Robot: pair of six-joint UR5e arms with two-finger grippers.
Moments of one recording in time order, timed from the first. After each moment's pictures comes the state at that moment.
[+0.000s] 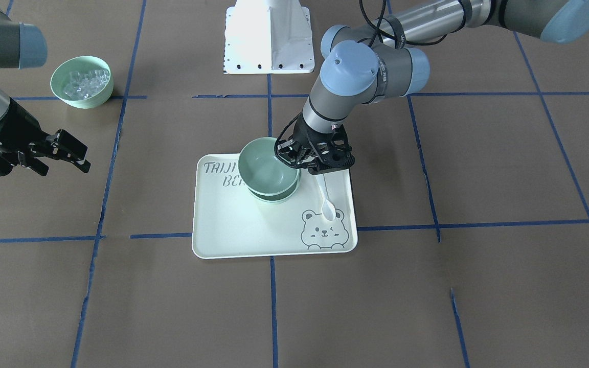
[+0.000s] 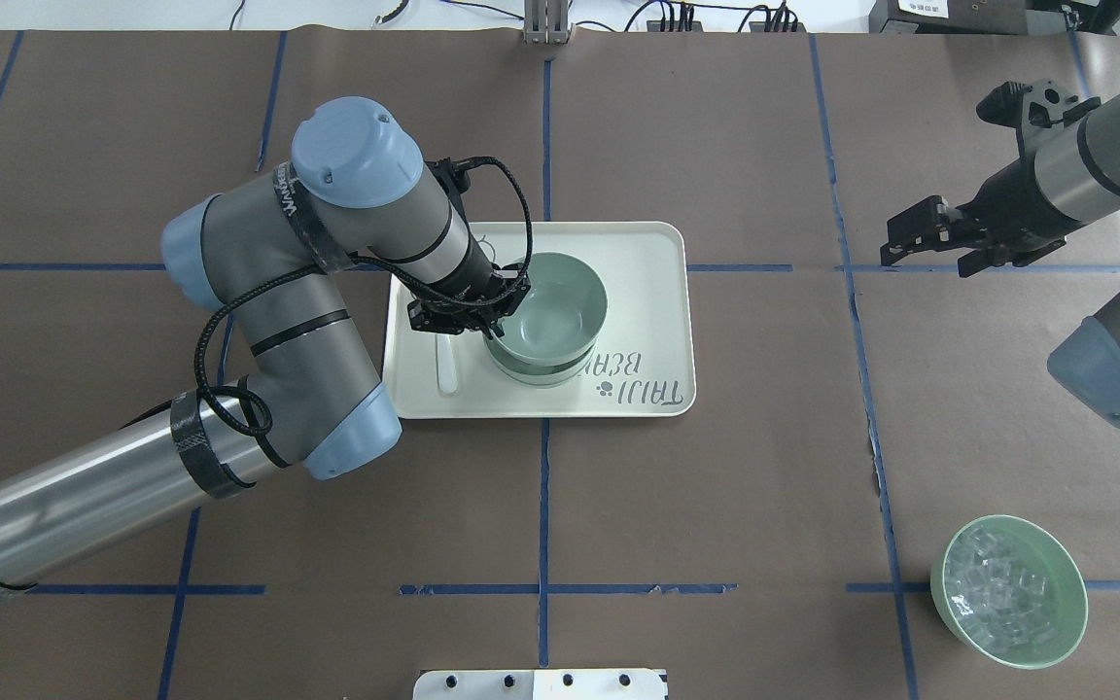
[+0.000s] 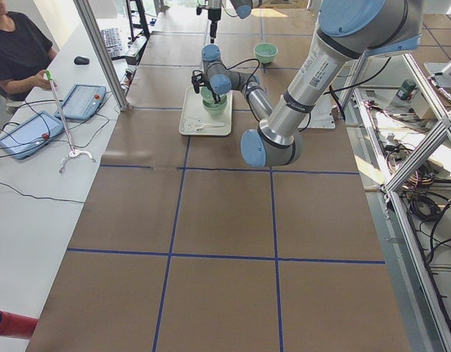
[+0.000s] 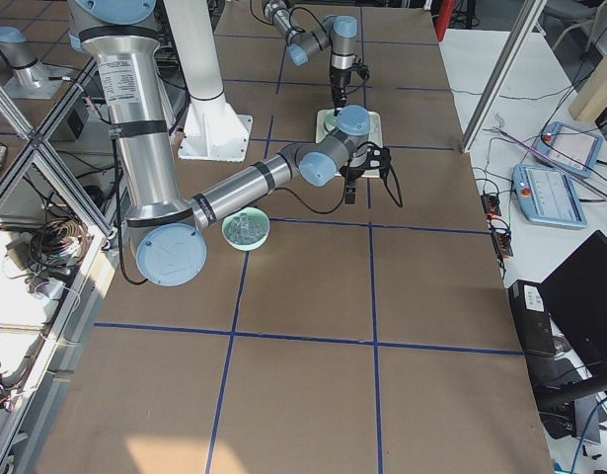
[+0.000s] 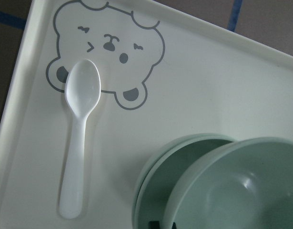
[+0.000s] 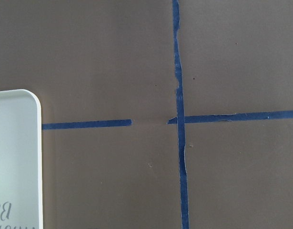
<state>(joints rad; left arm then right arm) -0.63 -2.32 -1.54 -1.79 -2.10 -1.48 1.00 -1.39 1.86 -1.30 2.26 0.95</state>
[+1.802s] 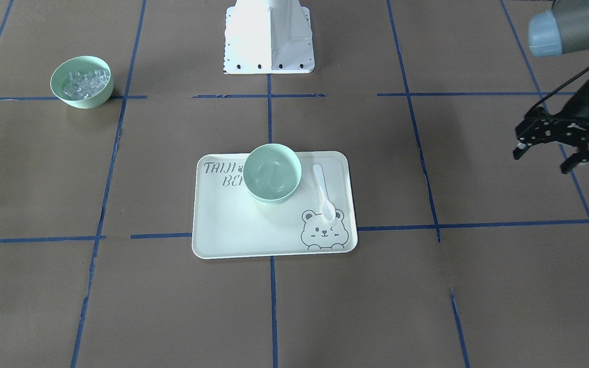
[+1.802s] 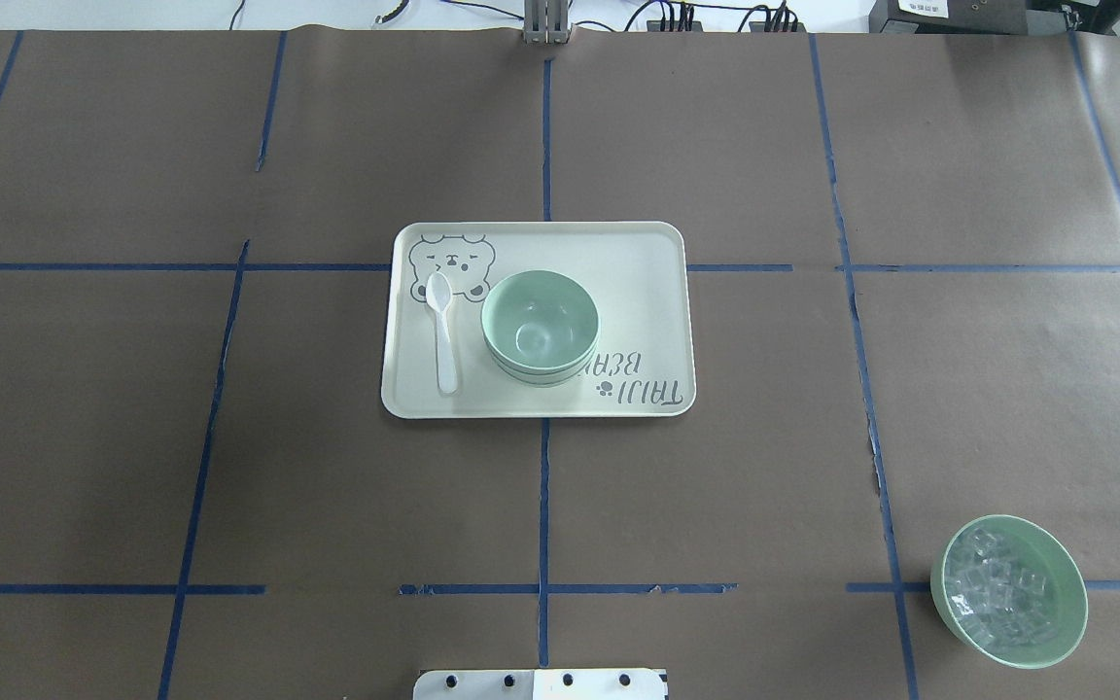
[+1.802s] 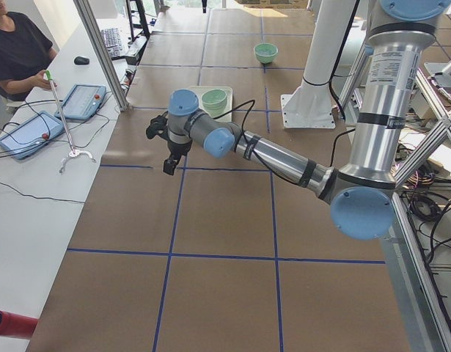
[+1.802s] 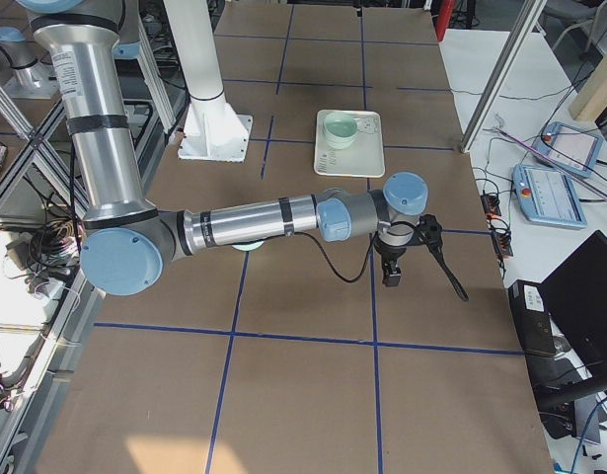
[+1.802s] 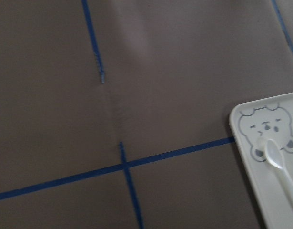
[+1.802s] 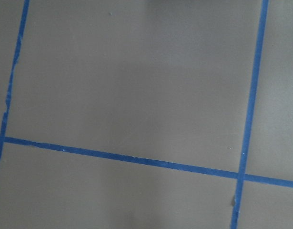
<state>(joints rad) -1.35 -1.68 -1.80 -1.79 -2.28 -0.11 1.47 -1.39 1.56 -1.55 2.40 0.07</state>
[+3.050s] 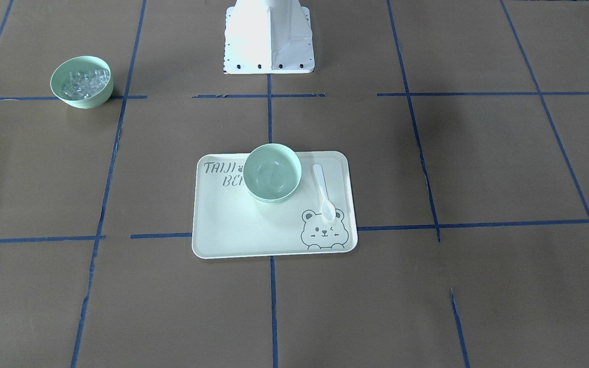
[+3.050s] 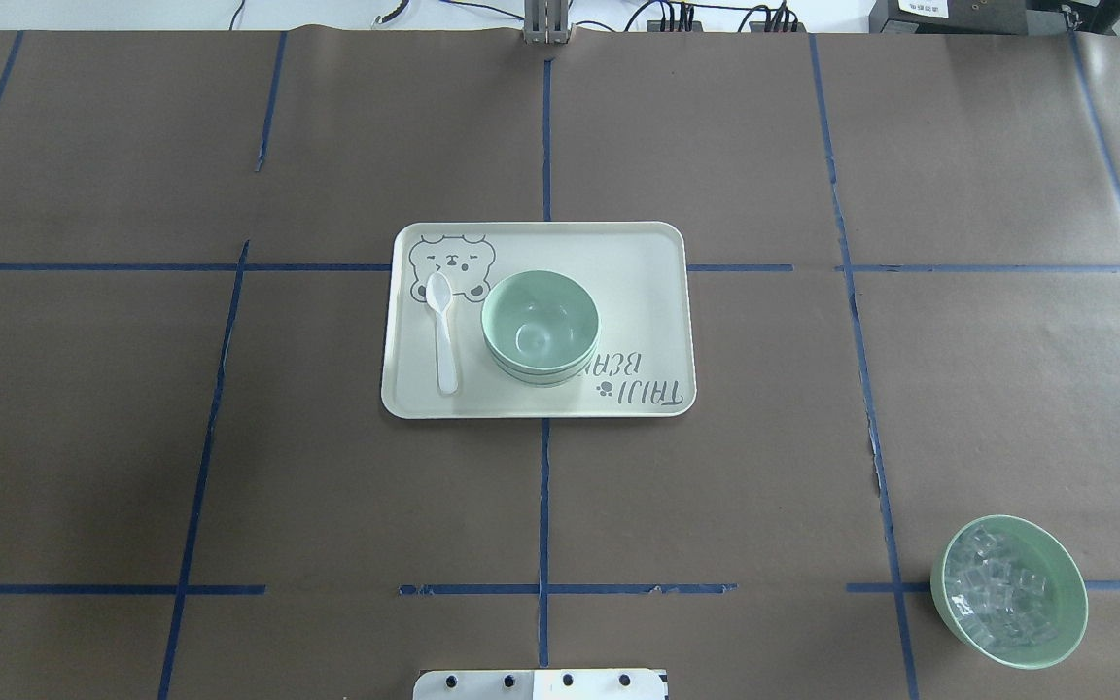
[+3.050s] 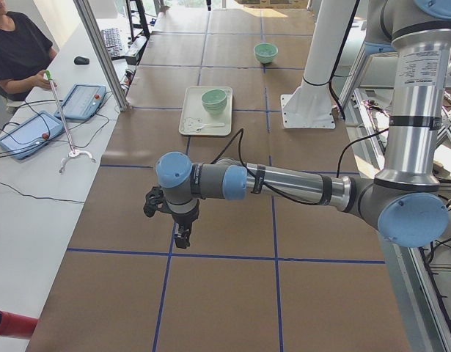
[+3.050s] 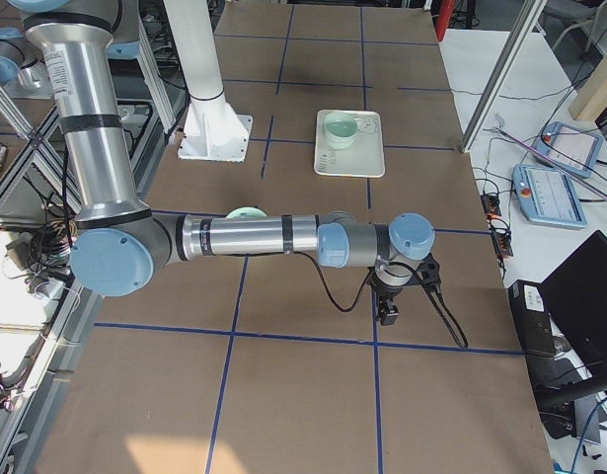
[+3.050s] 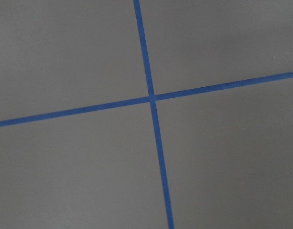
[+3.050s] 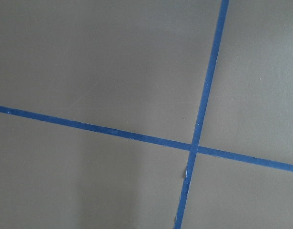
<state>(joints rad) -1.55 -1.59 -1.69 -1.44 -2.39 0.10 1.50 -1.39 1.46 -1.62 2.39 -0.11</state>
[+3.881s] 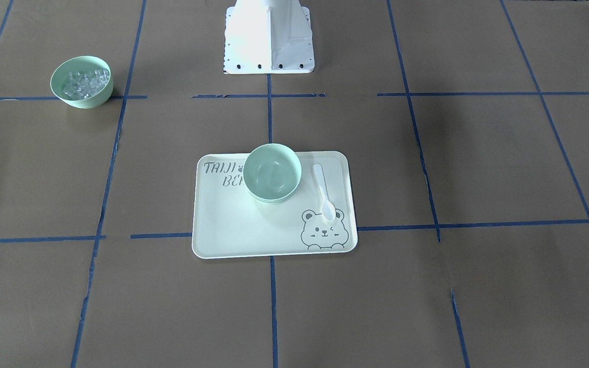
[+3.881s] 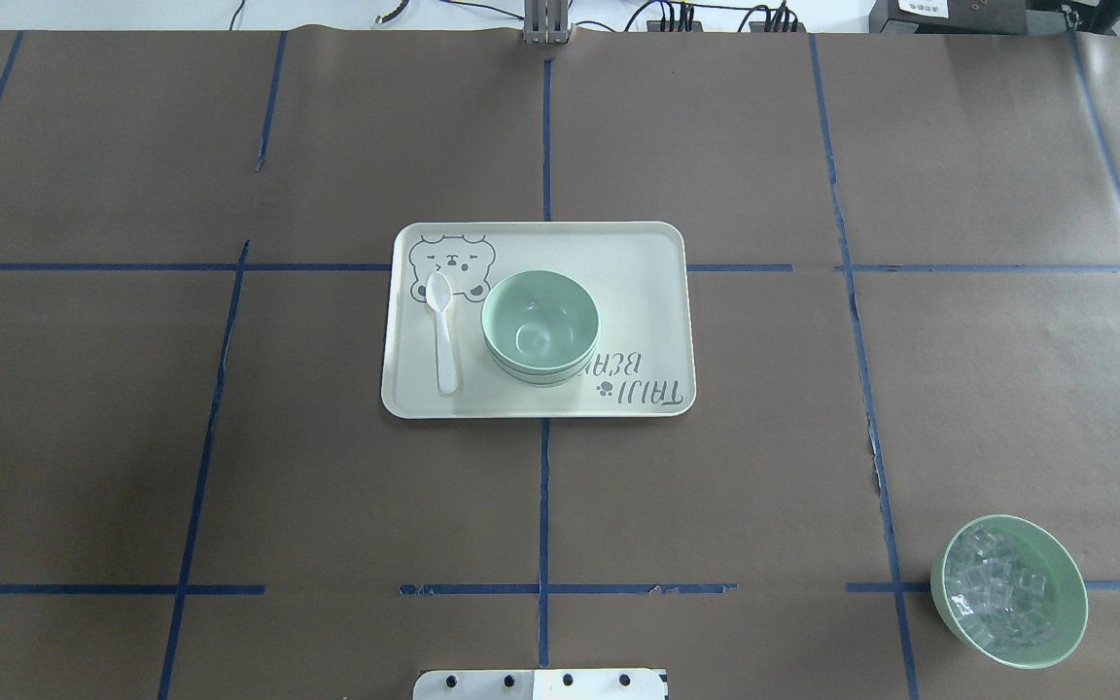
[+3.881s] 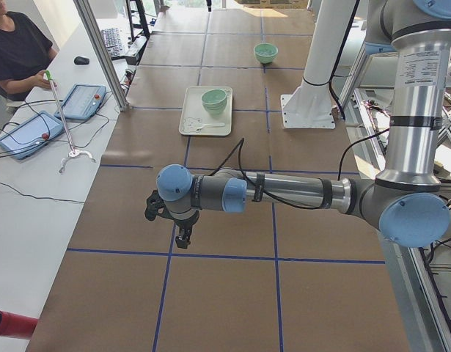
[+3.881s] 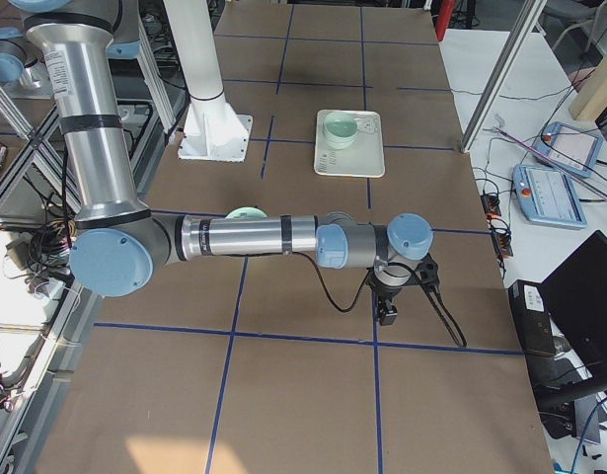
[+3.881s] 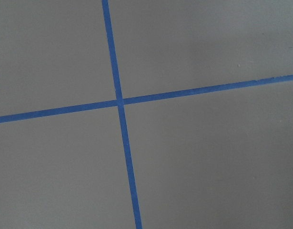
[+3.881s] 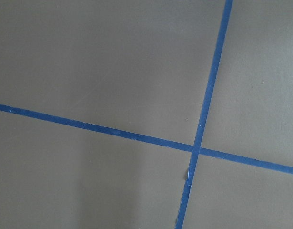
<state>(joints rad) -1.54 -1.58 -1.63 -1.56 -2.41 0.10 1.50 -1.40 1.49 -1.61 2.39 -0.11</state>
